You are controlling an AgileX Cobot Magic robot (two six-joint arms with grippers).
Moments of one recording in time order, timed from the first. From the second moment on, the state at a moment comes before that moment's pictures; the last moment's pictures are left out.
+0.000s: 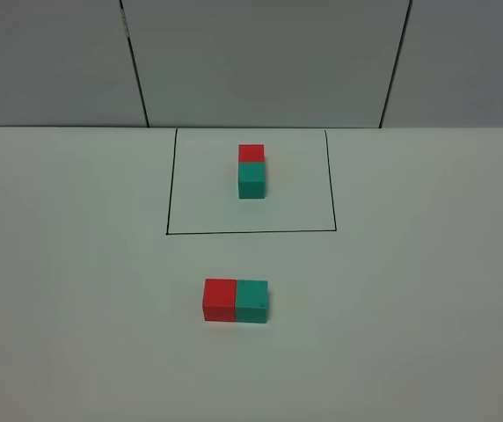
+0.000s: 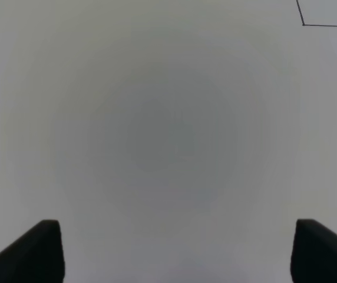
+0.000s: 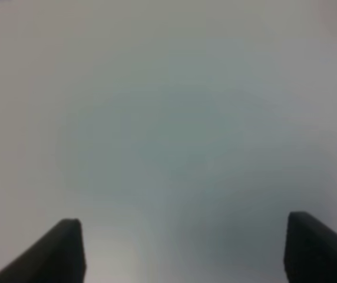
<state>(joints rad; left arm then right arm) 0.01 0.01 -0.46 -0.02 1.06 -0.02 -0.20 0.67 -0.75 0.13 1.04 -0.20</state>
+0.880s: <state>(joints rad) 0.01 0.01 -0.46 -0.02 1.06 -0.02 -0.13 0.30 -0.55 0.12 1.07 -0.18</state>
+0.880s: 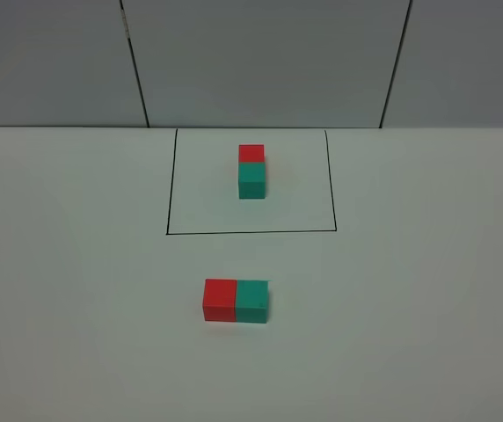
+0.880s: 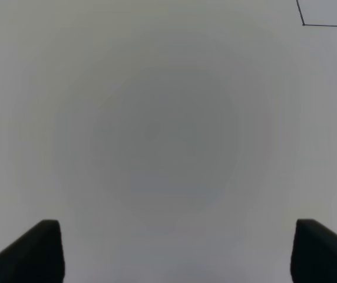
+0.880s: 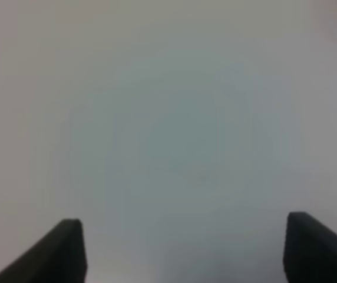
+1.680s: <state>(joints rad) 0.01 0.01 -0.46 -0.02 1.06 -0.02 -0.08 0.21 -0.52 0.03 1.05 -0.10</state>
